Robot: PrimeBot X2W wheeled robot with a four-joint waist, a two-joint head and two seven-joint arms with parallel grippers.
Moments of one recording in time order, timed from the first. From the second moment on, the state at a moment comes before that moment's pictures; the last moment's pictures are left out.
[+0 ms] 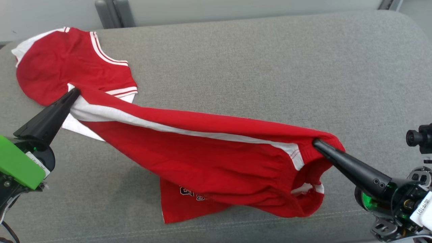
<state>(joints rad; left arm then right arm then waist) -0.28 0.83 -0.33 -0.44 -1.48 0.12 0.22 0.14 -0.45 0.20 -0.71 1.72 -0.05 0.45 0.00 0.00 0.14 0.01</state>
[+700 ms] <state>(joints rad) -0.62 0.71 -0.40 -0.28 -1.42 0.12 0.31 -0.19 -0.26 0.21 -0.37 1.56 -0.05 0.25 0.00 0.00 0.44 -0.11</state>
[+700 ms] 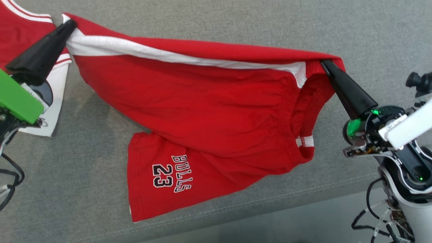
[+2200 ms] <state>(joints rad) -0.82 0.41 -0.52 0.32 -1.18 0.11 0.24 -0.41 -0.33 0.44 0.05 1.16 0.11 0.13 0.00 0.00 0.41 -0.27</state>
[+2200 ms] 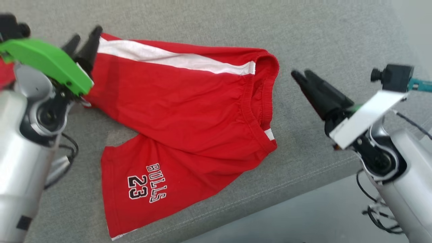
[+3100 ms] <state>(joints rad) -0.14 0.27 -0.50 0.08 -1.36 0.04 -0.02 -0.14 -0.63 0.67 0.02 0.69 0.12 -0.03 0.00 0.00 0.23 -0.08</state>
